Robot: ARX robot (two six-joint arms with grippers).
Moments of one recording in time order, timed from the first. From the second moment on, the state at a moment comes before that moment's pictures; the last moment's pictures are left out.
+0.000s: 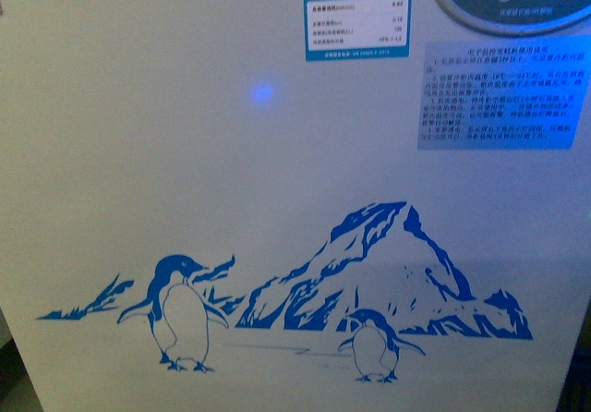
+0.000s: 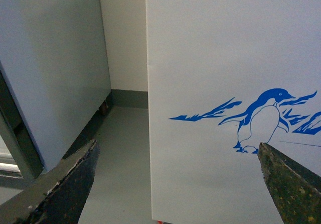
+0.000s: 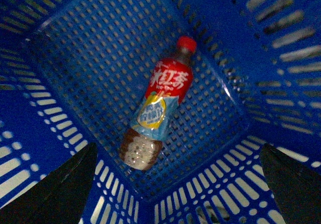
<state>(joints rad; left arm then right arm) 0.00 0.00 0.01 0.00 0.00 0.00 -0.43 1.90 0.50 0.28 0.24 0.38</state>
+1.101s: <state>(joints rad) 0.00 0.00 0.01 0.00 0.00 0.00 -0.46 2.89 1.09 0.39 0.18 0.56</state>
